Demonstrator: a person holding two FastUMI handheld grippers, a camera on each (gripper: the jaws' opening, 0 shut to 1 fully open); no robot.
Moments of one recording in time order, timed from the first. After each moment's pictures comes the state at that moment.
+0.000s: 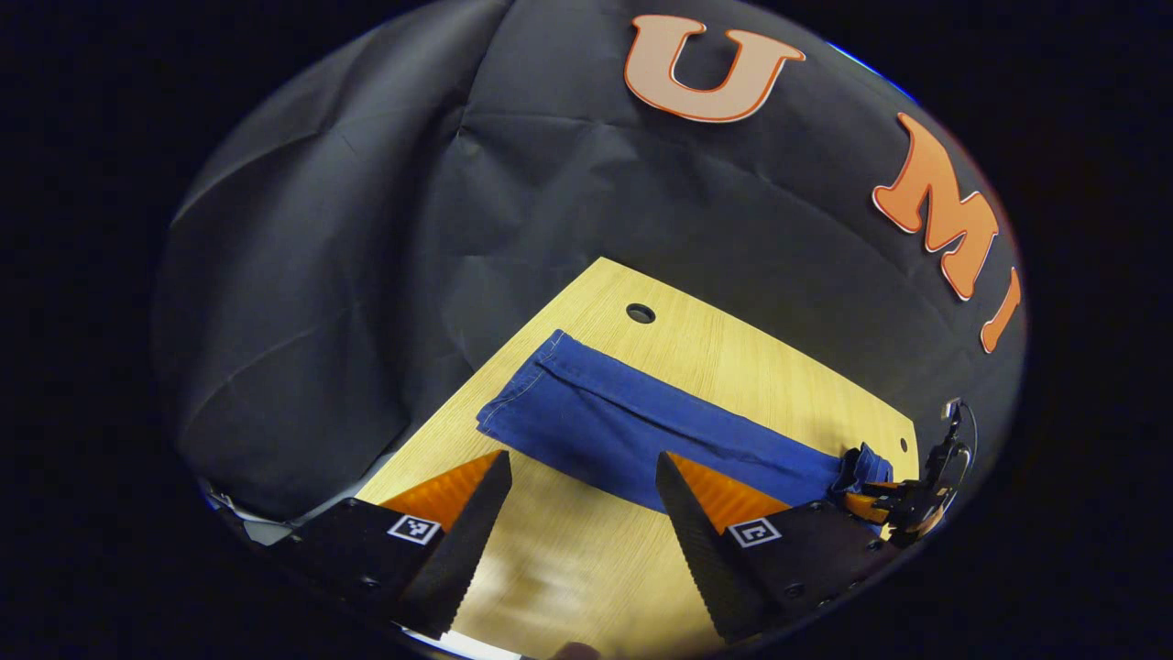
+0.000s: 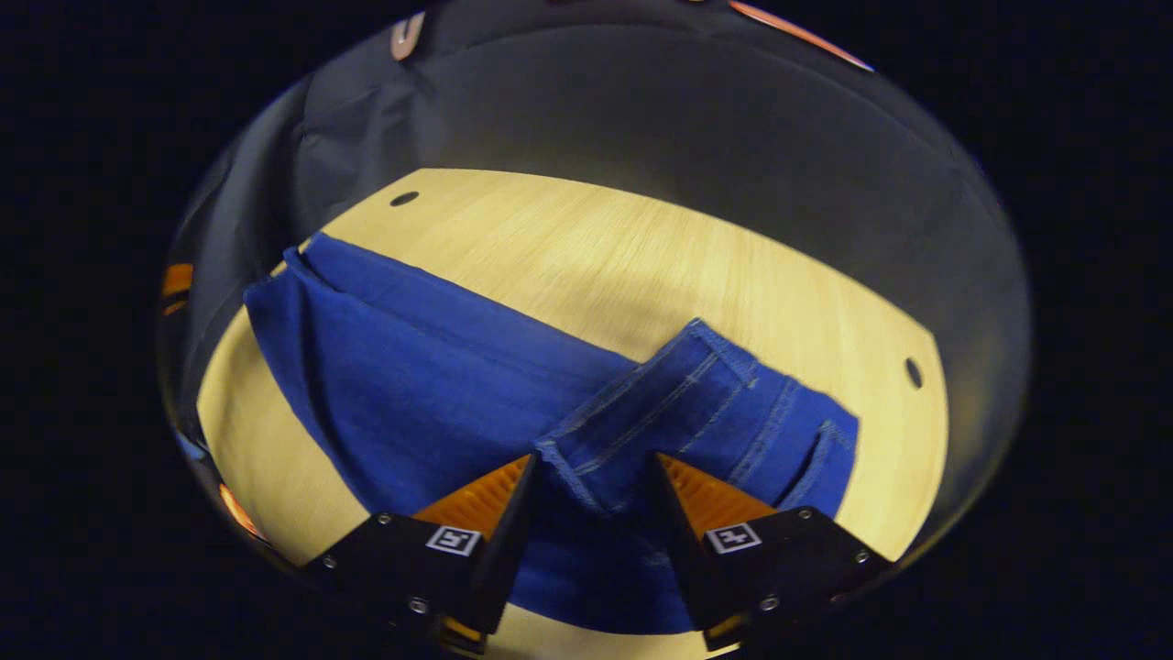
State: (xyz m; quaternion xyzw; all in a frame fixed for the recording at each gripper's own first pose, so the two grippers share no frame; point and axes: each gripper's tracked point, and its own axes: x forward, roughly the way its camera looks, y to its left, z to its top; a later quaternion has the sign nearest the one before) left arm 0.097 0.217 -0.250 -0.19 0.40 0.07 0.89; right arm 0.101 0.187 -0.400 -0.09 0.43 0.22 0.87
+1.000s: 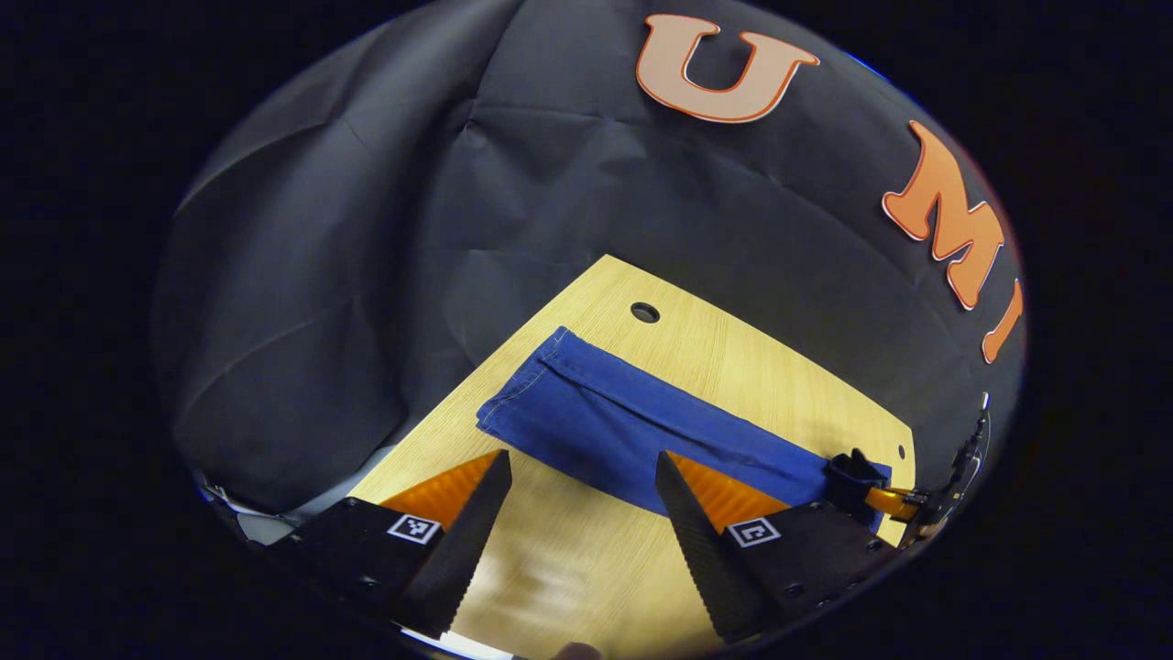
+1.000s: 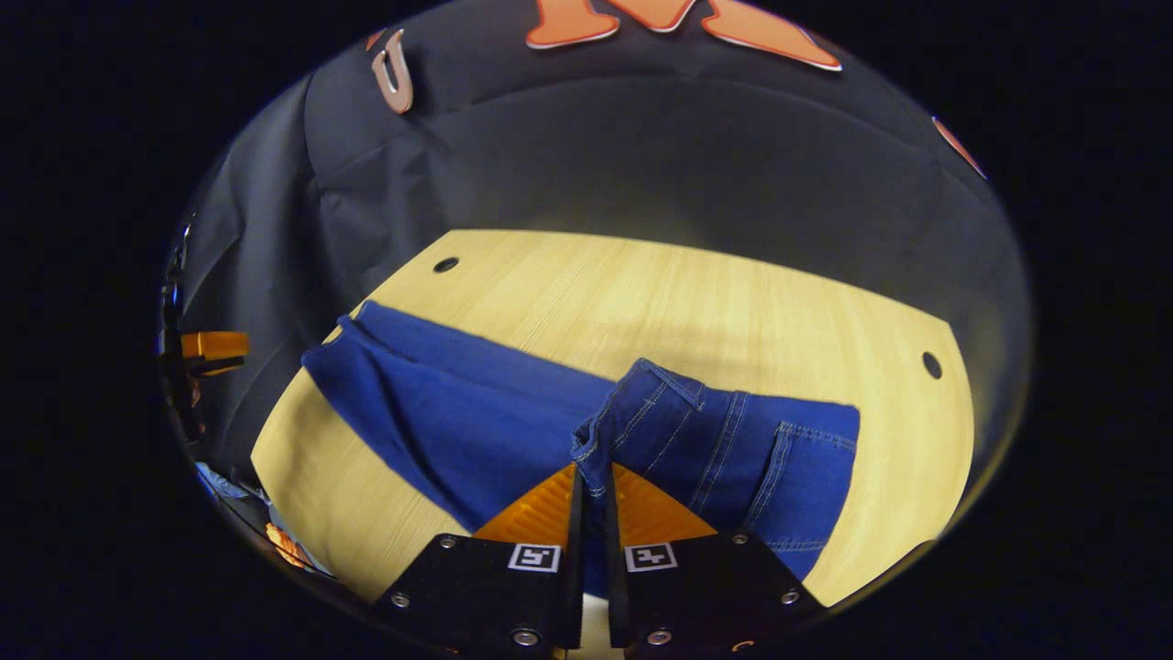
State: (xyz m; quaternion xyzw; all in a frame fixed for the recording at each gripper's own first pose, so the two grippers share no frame) left arm 0.099 0.215 -0.249 -0.20 0.41 0.07 0.89; right arm 0.064 0.209 -0.344 -0.03 0.39 0.26 0.88
